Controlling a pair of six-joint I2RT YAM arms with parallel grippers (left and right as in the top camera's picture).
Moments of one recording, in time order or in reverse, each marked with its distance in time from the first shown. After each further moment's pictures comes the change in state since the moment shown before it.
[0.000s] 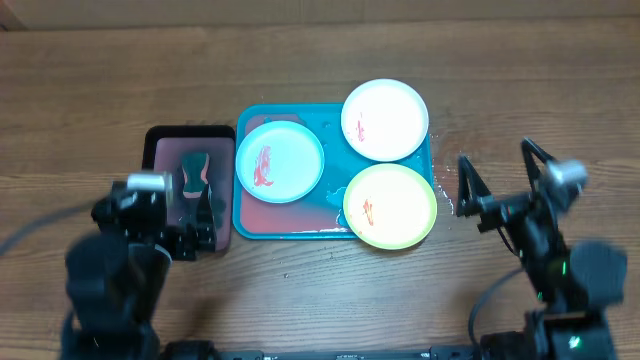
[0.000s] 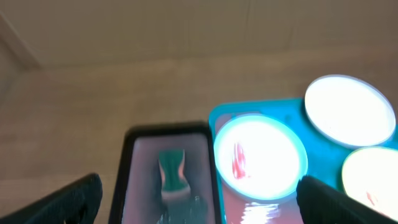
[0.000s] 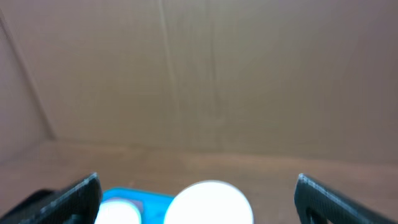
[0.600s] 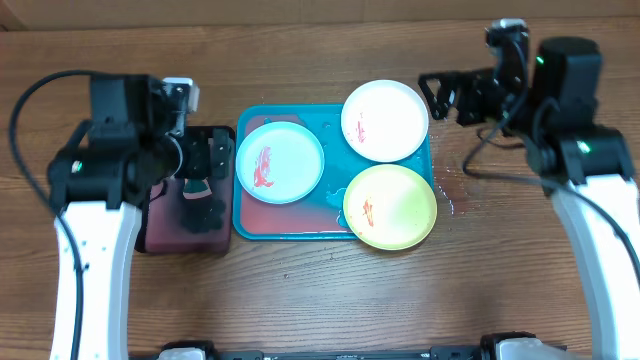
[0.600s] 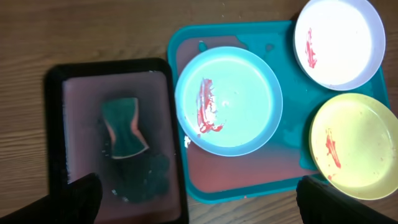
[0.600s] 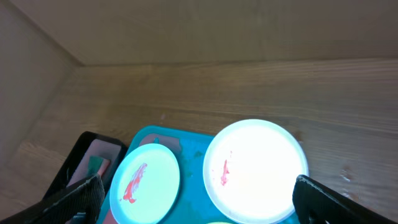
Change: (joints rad) left arm 0.000 0.726 0.505 -0.352 0.151 -0.022; right arm 0.008 0.851 0.763 -0.476 -0.215 0.031
